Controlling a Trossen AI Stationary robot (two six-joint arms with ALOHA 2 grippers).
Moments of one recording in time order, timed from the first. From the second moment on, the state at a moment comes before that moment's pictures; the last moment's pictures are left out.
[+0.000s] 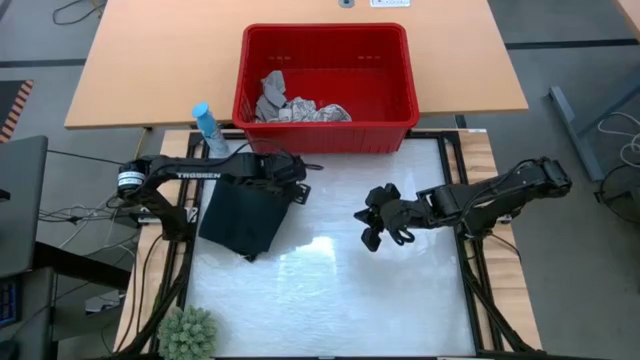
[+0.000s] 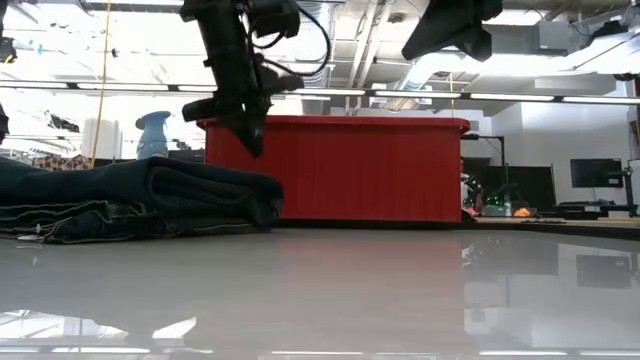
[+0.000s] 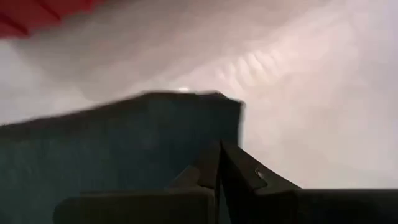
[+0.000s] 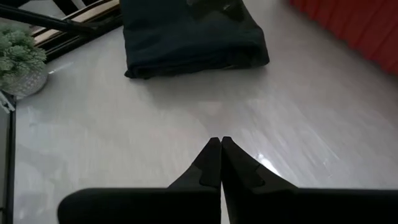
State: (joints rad) left arm 0.20 1.60 1.24 -0.78 -0.27 -0.87; right arm 0.25 1.28 1.08 -0.51 0.41 0.63
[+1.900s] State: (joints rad) left arm 0.32 0.85 0.87 -0.27 -0.15 -0.78; right arm 0.11 1.28 1.26 -0.48 0.39 0.36
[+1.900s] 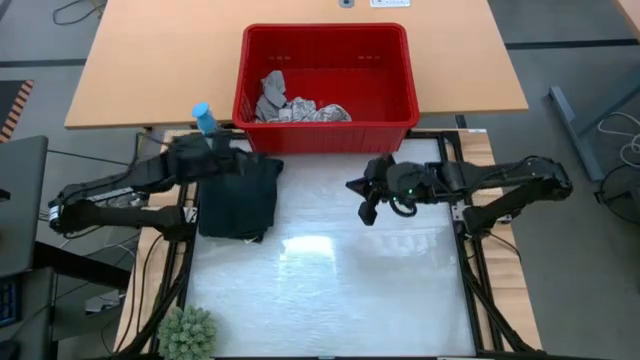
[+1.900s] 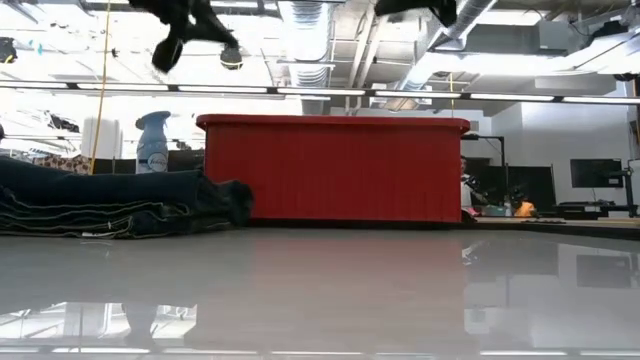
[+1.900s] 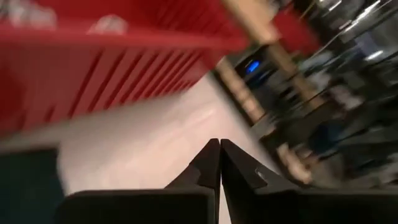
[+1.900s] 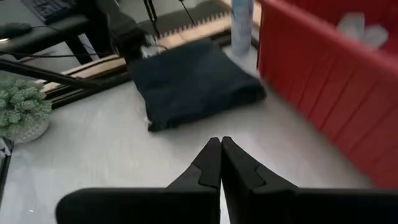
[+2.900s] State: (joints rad) left arm 0.43 1.29 1.43 -0.10 -0.17 -0.04; right arm -0.42 1.28 1.65 -0.72 0.47 -0.28
